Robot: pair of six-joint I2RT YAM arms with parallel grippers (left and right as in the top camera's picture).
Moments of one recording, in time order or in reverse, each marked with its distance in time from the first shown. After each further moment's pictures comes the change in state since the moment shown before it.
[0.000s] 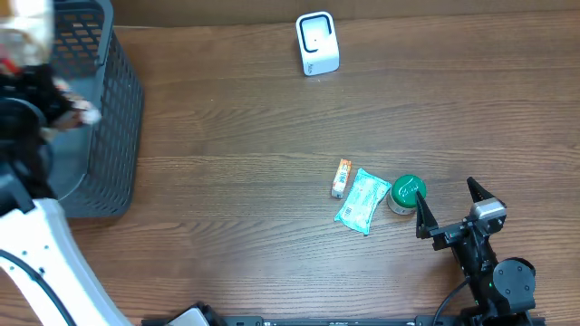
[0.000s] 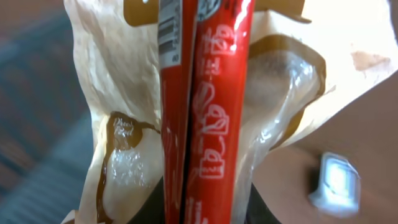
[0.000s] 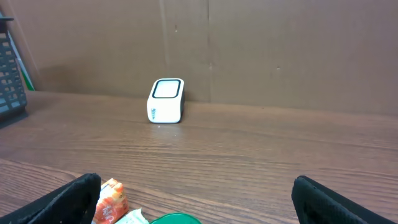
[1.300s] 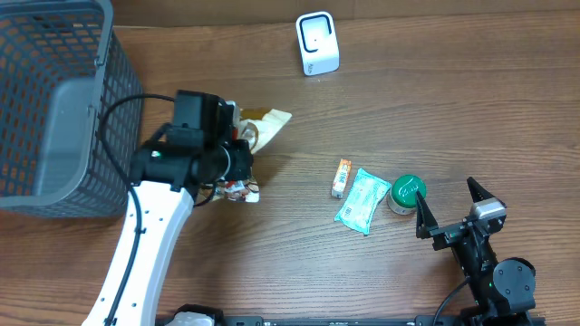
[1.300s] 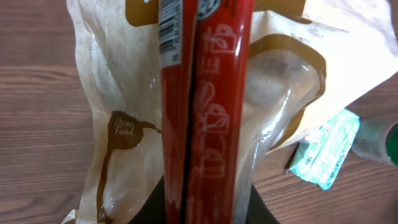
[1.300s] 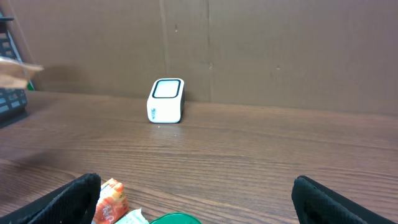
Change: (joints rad) left arm -0.698 -0.011 -0.520 -0.091 -0.134 -0.044; right arm 0.000 0.000 0.000 0.000 0.000 0.000
